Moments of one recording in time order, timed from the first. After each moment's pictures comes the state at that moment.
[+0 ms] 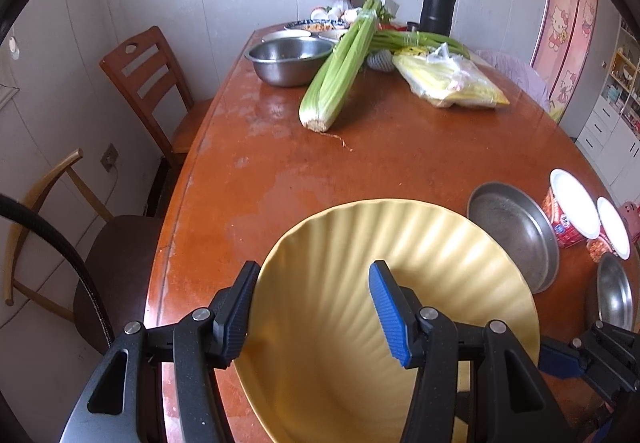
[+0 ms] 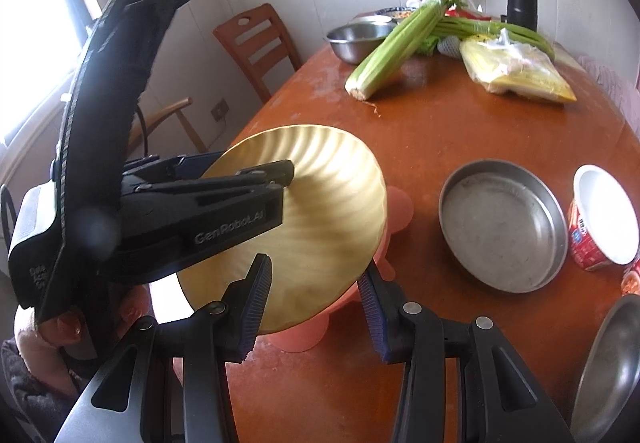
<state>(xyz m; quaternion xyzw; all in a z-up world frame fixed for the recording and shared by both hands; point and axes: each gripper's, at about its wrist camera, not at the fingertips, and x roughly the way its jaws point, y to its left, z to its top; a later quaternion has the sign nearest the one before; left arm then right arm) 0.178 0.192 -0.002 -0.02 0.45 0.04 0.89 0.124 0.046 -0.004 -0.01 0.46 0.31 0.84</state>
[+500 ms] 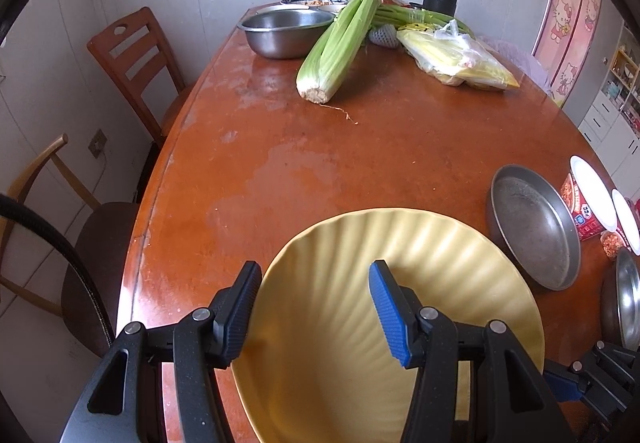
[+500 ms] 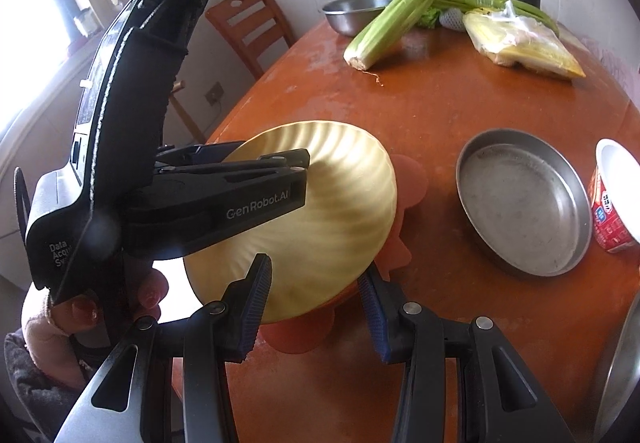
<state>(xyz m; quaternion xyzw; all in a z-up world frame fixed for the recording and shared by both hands) 0.195 0.201 -0.037 -0.03 0.48 0.03 0.88 0.134 0.059 -0.031 -0.01 0.49 0.30 0.82</state>
